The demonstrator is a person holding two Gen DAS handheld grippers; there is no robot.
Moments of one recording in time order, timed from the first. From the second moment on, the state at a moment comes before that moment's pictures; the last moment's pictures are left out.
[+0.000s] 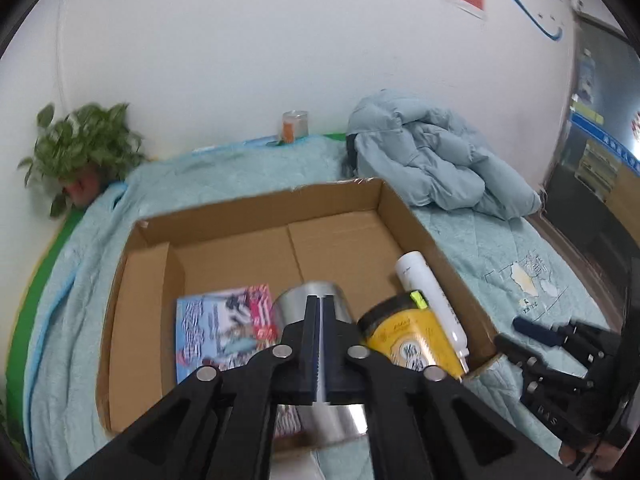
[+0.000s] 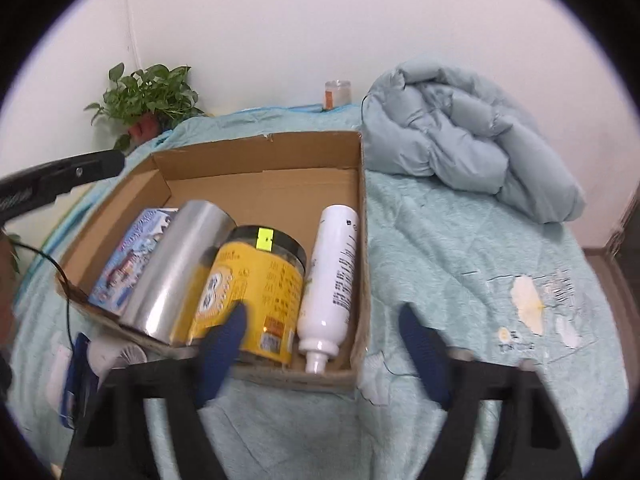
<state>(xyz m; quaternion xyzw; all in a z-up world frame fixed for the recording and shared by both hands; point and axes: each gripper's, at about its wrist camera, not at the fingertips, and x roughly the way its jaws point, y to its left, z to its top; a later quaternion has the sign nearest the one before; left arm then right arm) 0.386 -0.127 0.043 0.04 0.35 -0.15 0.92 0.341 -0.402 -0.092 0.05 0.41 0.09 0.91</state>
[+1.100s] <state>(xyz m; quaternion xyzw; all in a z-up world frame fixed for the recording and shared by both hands) 0.124 0.061 0.021 -0.04 0.40 -0.12 0.91 0.156 -0.314 -0.063 0.06 0.39 0.32 0.86</state>
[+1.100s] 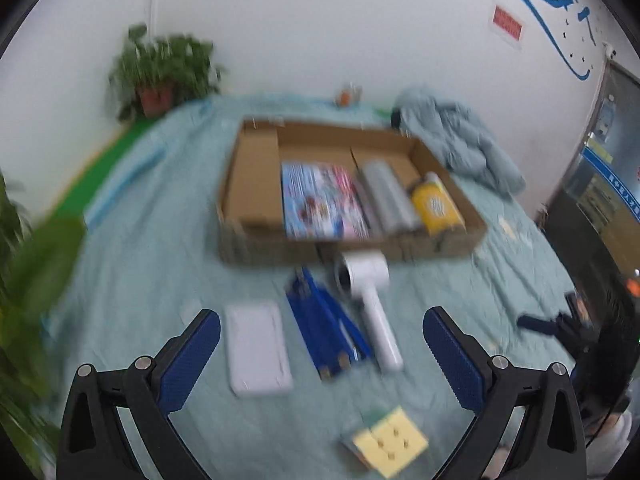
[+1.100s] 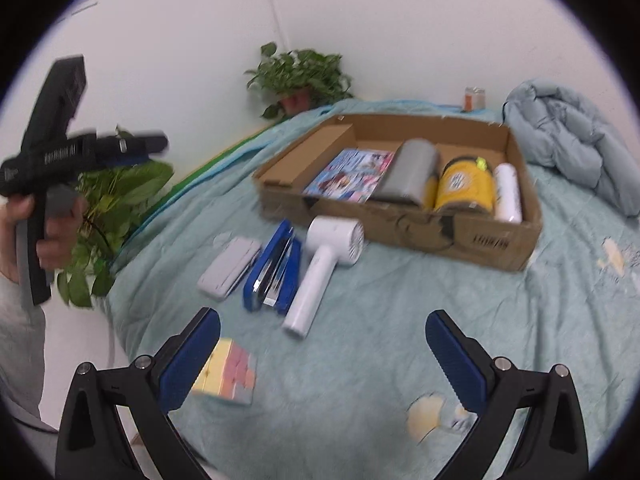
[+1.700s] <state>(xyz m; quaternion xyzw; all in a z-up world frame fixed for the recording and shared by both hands) 0.092 0.041 -0.103 -0.18 0.55 -0.20 0.79 0.122 -0.260 -0.096 0.07 0.42 0.40 0.81</state>
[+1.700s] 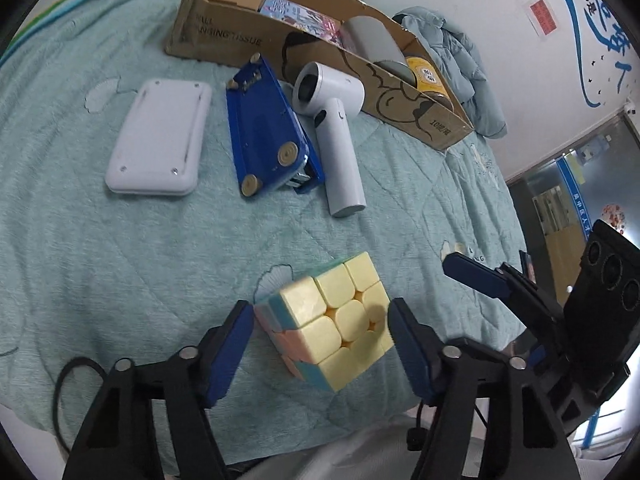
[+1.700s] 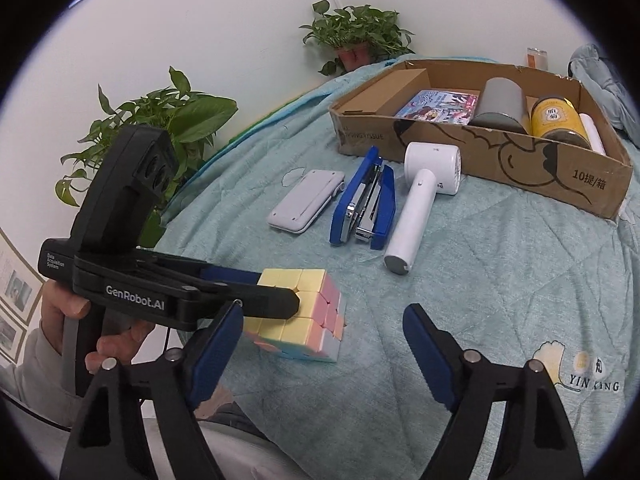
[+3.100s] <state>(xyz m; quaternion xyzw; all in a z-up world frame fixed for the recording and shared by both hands) 0.161 0.022 -0.122 -0.24 0.60 -0.24 0.73 0.132 -0.266 -0.144 0.06 0.52 0.41 0.75</state>
